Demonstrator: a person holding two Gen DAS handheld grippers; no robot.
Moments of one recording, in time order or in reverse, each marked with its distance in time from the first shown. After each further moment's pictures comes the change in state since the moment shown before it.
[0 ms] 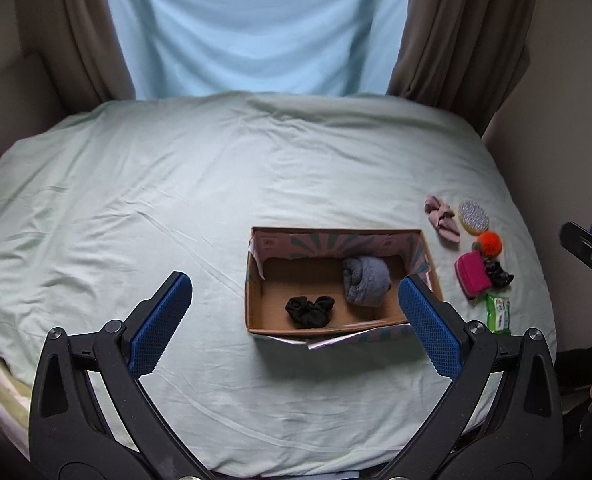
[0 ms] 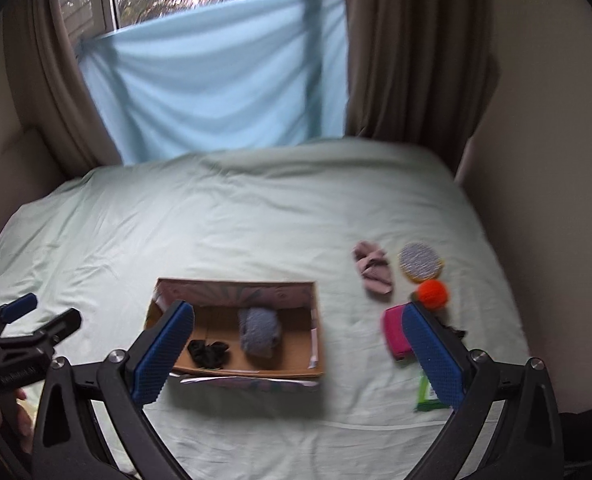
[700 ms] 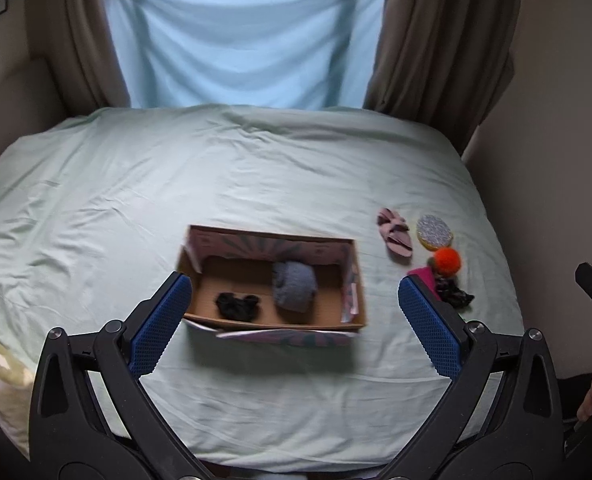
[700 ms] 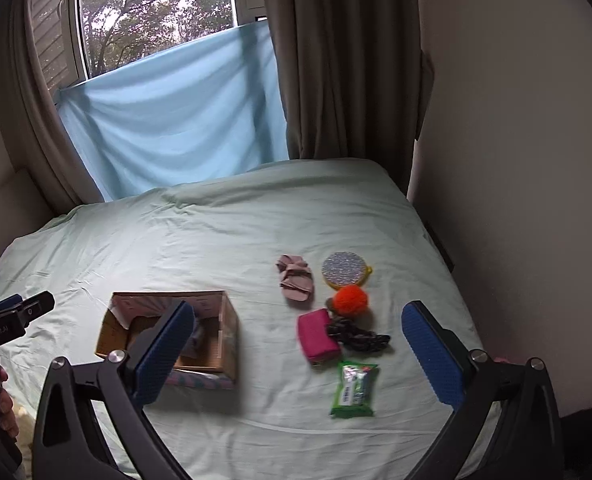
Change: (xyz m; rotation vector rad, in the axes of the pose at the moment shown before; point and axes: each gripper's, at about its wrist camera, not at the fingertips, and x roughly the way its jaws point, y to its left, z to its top) left arm -0.025 -0.150 -0.013 -0.044 -0.037 0.016; right arm -0.043 -0.180 -0.028 0.072 -0.083 0.009
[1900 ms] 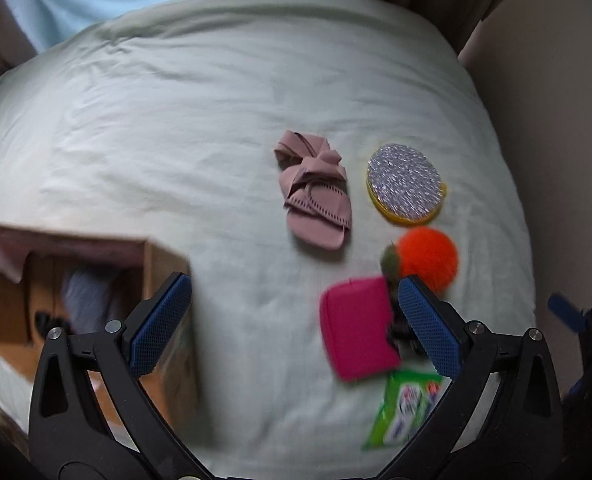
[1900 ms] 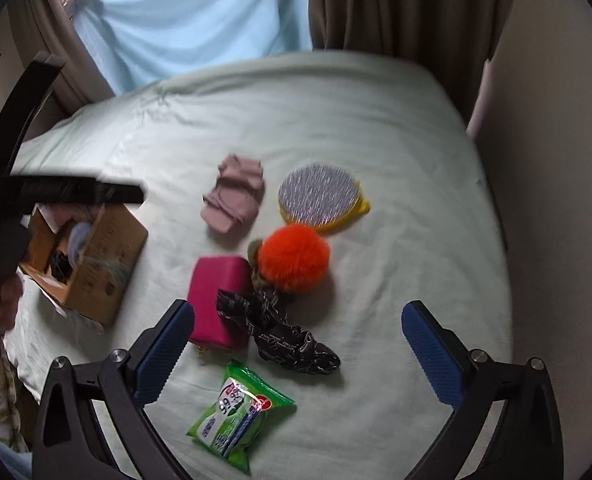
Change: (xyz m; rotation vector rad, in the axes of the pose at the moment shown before) left arm 0.330 -0.209 0.012 0.058 0.347 -0.065; right arm 0.266 -0.142 -0.047 -0.210 0.308 0.190
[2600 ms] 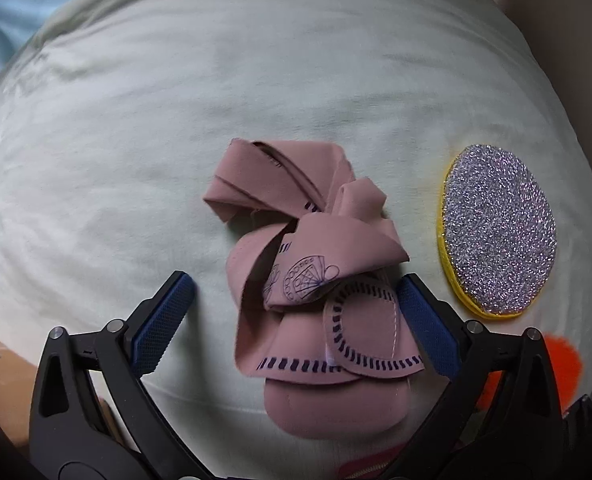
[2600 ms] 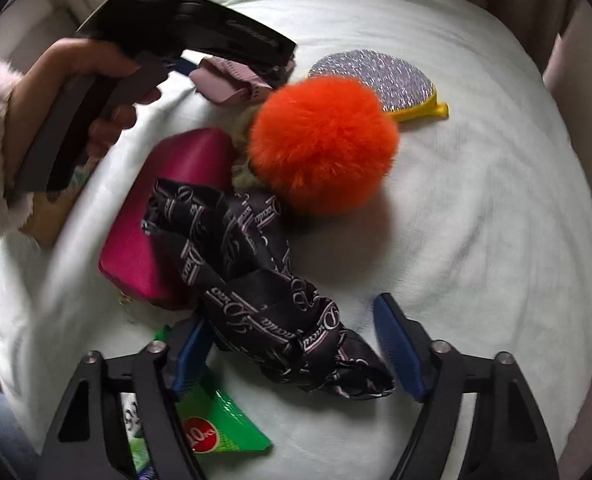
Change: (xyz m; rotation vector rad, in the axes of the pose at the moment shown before) left arm 0.170 -0.021 0.058 0.103 0.040 0.045; right arm 0.116 -0.002 -0.053 -0.180 0.143 0.058
